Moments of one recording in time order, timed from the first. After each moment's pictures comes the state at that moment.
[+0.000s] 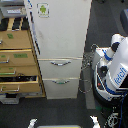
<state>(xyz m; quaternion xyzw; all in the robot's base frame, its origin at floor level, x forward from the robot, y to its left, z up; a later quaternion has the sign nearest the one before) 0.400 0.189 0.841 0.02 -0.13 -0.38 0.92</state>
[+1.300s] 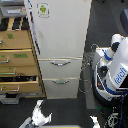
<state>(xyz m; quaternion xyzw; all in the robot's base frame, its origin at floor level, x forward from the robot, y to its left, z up) 0.512 0.152 0.869 -0.02 -0.13 -0.40 0.91</state>
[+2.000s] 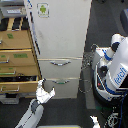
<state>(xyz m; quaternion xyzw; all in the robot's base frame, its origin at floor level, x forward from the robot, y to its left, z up) 0.649 0.147 0.921 0.00 -0.16 -0.27 0.95</state>
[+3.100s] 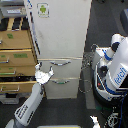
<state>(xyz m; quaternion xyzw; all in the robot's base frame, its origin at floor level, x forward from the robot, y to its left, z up) 0.762 0.182 0.967 0.00 -0.11 -0.13 0.99</state>
